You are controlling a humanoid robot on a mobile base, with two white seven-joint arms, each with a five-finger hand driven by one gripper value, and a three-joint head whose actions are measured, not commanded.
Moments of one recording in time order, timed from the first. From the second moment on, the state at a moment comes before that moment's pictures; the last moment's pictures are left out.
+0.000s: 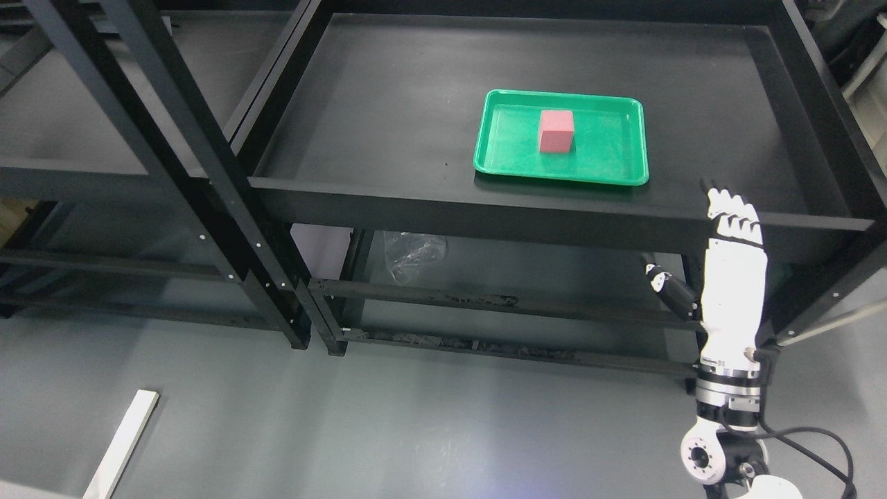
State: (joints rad) left arm 0.00 0.00 -0.13 0.00 0.13 -0.12 -0.17; right arm 0.11 0.00 0.00 -1.64 1.03 -0.25 -0.51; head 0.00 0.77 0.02
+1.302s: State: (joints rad) left arm 0.00 0.00 -0.13 0.00 0.13 -0.12 -0.17; right arm 0.08 0.00 0.00 -1.64 0.96 -0.29 -0.35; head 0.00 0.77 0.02
